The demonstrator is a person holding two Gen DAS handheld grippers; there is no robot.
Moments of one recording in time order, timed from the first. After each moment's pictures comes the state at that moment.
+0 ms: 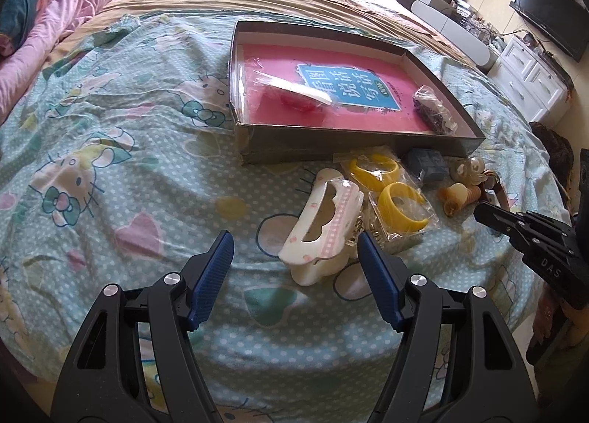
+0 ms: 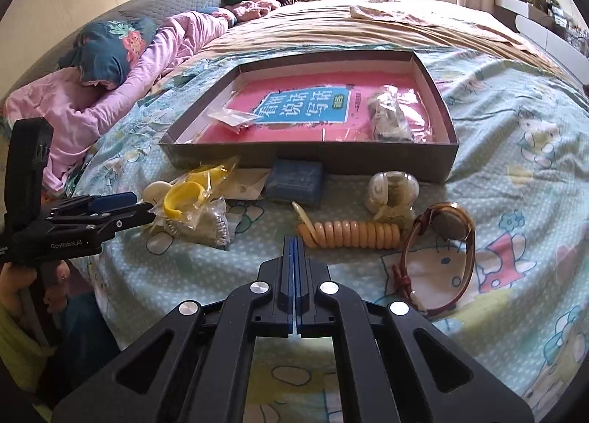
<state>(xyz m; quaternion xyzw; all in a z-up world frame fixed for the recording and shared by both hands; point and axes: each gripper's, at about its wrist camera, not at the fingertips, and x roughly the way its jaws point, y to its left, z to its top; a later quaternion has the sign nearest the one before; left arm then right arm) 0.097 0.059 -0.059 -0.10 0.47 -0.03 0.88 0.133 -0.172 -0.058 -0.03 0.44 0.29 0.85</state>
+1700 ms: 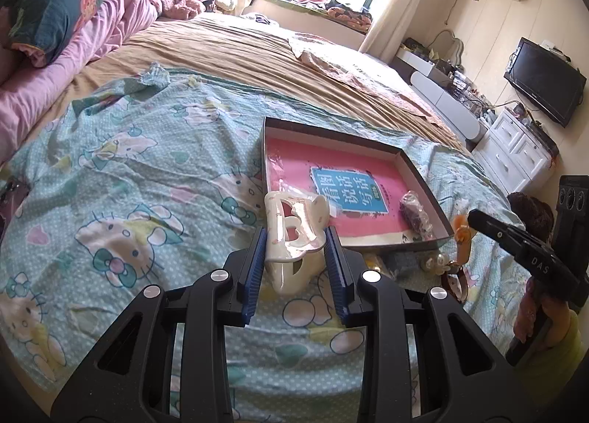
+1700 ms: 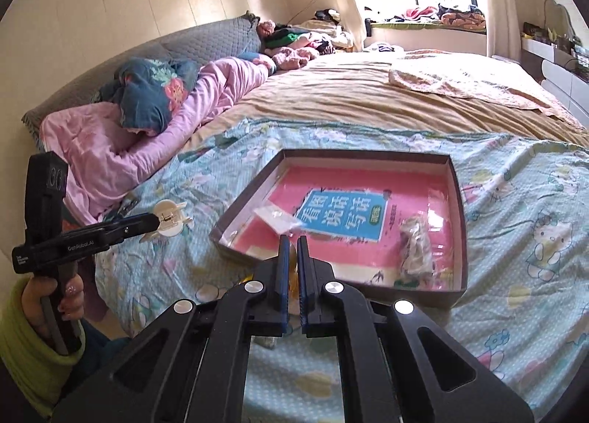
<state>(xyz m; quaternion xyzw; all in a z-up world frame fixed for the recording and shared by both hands) 0.091 0.106 0.015 -0.17 0.36 -0.01 0.92 0.165 -0.151 0.027 0.00 0.34 0.36 0.87</state>
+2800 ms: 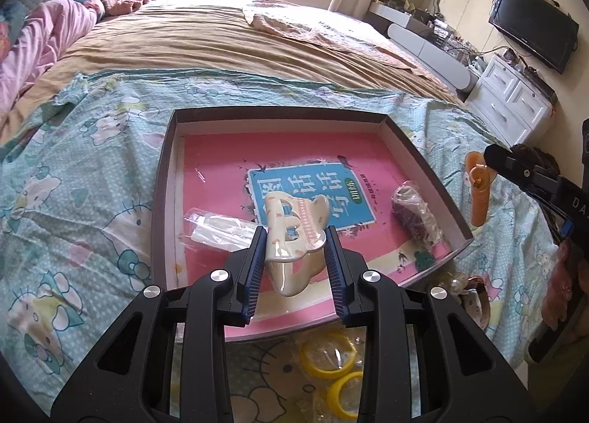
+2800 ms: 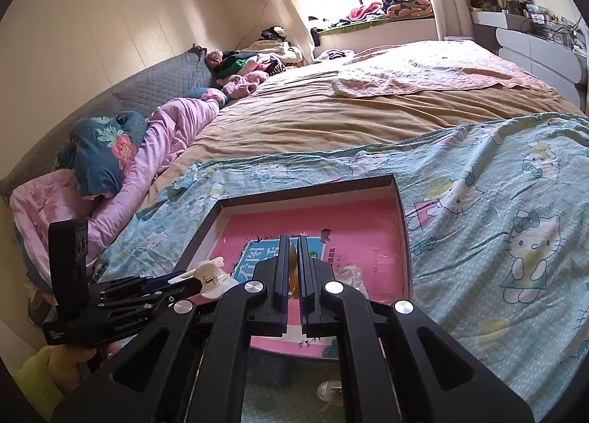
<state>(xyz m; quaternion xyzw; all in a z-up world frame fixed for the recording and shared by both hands) 0.204 0.041 -0.024 -0.10 0.42 -0.06 0.90 0.247 -0.188 0.021 0.08 0.34 0.29 0.89</state>
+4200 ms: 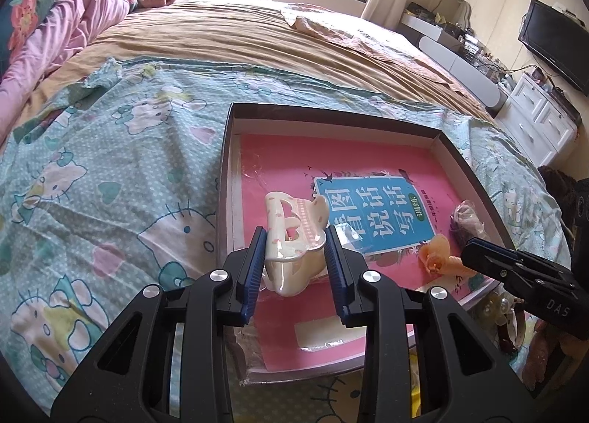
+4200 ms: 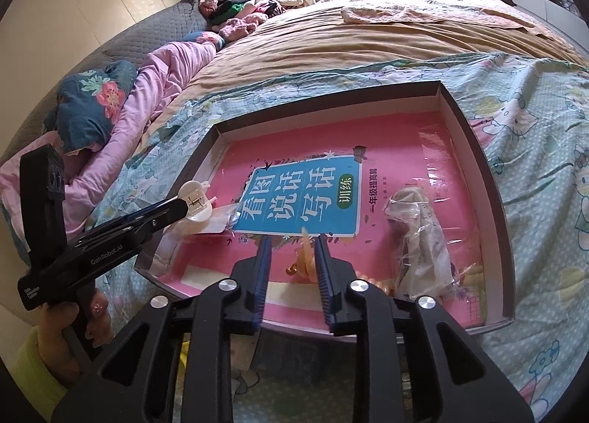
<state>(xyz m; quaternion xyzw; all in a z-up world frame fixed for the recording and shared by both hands) 0.216 0.083 -0.041 -0.11 0.41 -0.01 0.90 0.252 -0.133 -0.046 0.06 0.44 0.30 0.84</state>
